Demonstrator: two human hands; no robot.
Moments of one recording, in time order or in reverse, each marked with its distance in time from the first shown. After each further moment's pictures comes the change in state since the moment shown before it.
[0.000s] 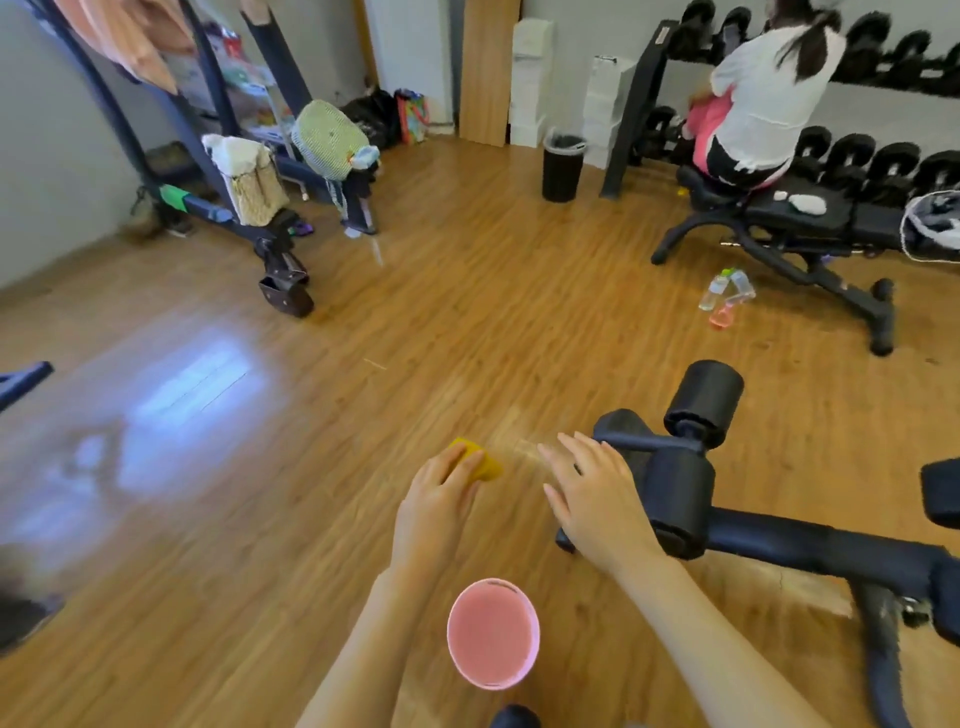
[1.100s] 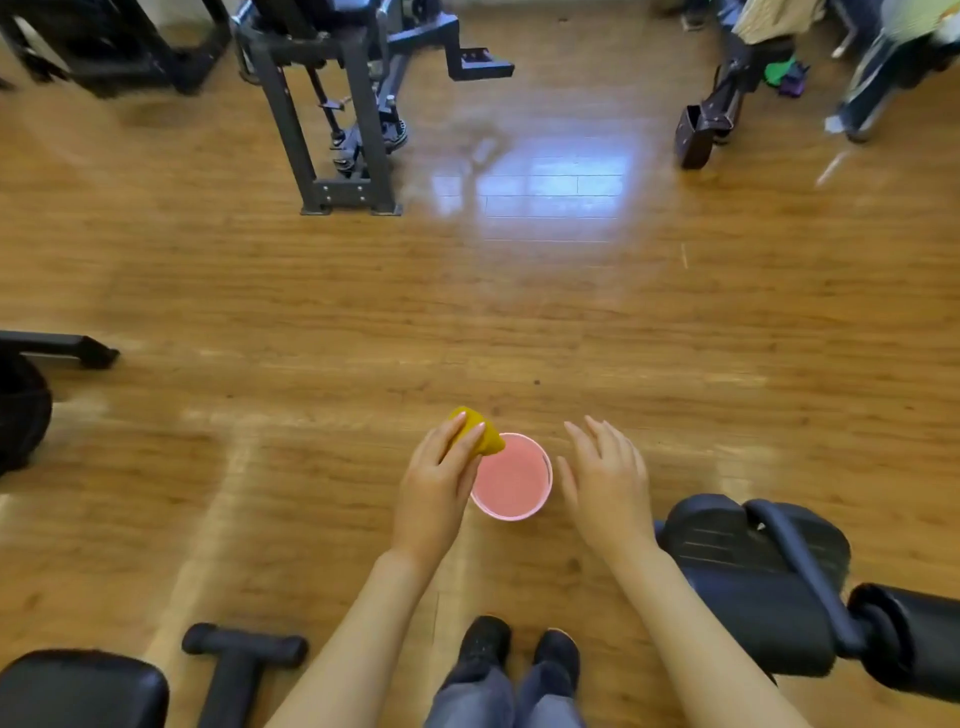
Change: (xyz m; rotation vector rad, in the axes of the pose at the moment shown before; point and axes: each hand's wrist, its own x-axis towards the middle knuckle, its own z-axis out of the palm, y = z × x) left_hand -0.124 0.136 0.216 0.235 0.863 -0.714; right_hand -0.016 0.125 0.094 0.465 -0.315 -0.770
